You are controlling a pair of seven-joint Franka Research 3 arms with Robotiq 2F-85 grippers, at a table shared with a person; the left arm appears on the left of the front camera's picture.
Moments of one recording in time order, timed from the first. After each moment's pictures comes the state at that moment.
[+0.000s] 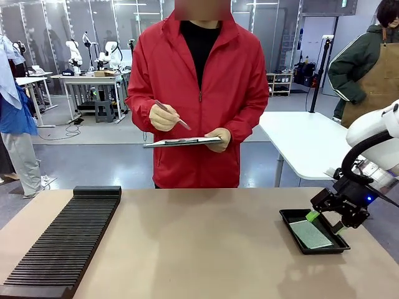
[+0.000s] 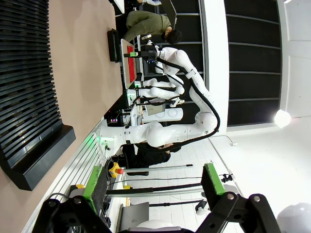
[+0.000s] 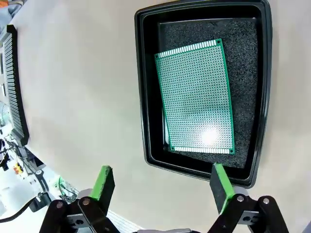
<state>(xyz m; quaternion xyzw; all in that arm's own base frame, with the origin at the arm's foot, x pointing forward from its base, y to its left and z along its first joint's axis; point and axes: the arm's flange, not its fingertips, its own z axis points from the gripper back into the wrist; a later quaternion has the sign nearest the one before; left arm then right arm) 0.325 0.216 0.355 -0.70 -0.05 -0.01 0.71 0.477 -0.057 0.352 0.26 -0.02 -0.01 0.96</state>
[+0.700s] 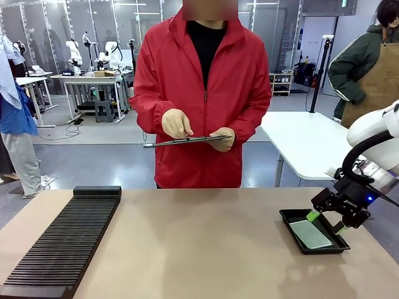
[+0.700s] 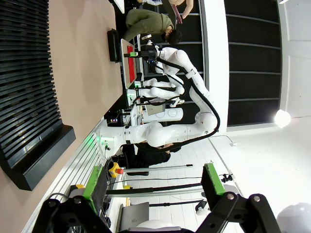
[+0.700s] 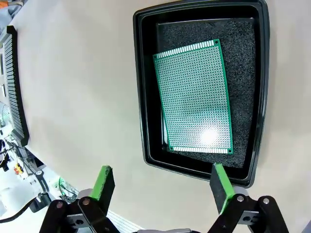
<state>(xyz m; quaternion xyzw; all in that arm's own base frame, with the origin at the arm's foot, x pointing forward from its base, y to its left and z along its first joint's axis) 0.325 0.216 0.355 -0.70 -0.05 -0.01 0.71 0.477 -0.059 0.352 0.26 -0.02 -0.01 0.96</state>
